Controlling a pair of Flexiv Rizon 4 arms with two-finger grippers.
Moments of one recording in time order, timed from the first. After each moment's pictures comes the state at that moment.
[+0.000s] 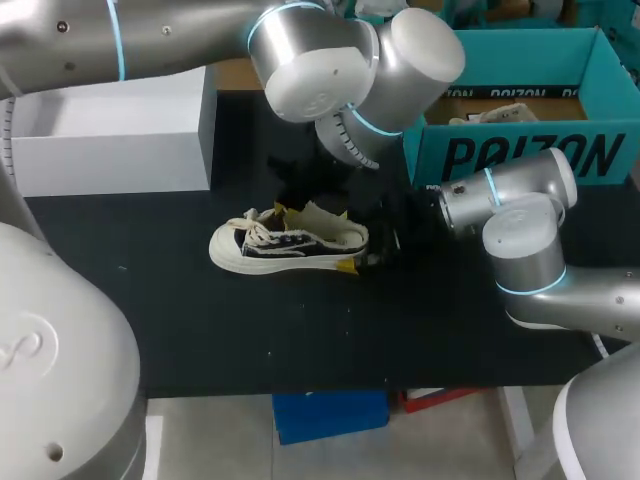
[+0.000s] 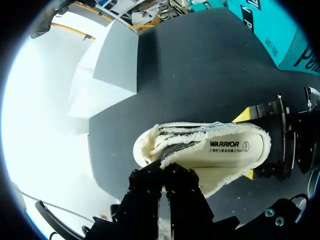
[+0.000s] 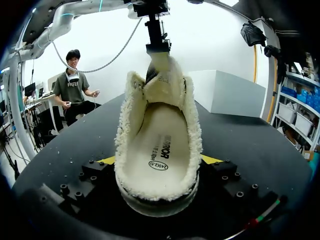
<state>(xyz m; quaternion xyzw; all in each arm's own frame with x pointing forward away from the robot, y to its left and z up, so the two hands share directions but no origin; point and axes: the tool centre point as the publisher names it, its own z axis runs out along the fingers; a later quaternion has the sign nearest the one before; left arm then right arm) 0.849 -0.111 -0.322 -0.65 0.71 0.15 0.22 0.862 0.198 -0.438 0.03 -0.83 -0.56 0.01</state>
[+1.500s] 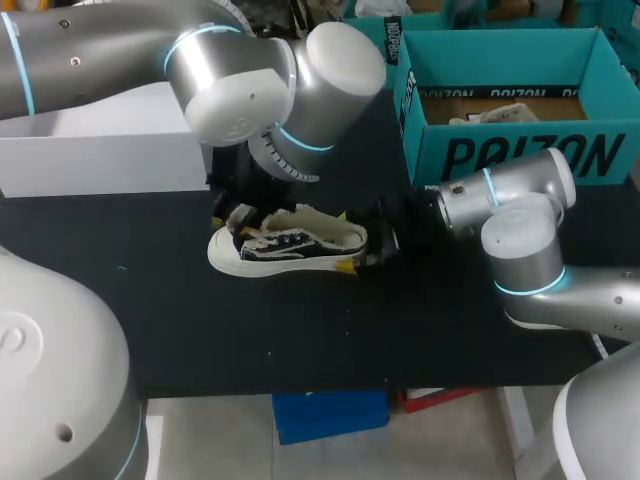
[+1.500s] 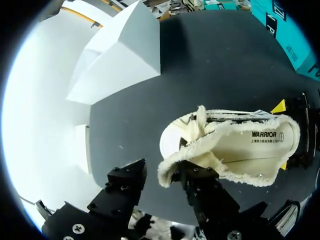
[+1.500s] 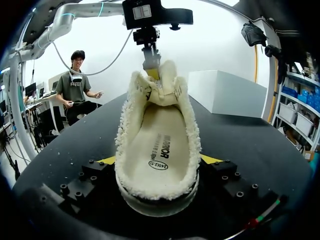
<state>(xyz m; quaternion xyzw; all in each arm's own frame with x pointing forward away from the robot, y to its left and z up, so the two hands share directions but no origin) 0.827 -0.035 -0.339 -0.68 0.70 0.13 0.20 0.861 0.200 -0.438 0.03 -0.83 -0.55 0.01</state>
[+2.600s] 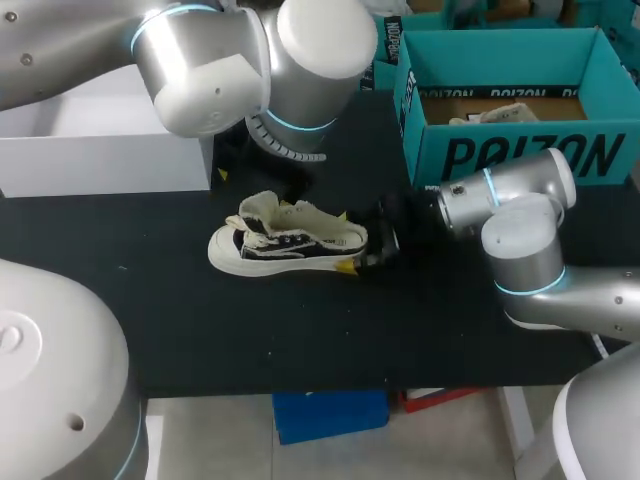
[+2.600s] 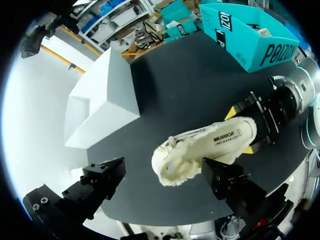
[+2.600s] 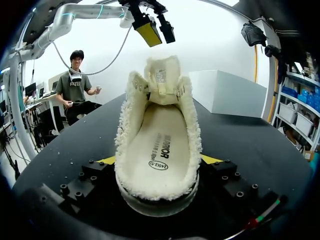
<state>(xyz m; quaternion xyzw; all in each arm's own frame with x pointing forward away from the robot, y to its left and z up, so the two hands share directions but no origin) 0.847 -0.085 -0.270 -0.54 0.81 0.01 0.22 0.861 0.200 -0.438 0.03 -0.83 -0.56 0.01</state>
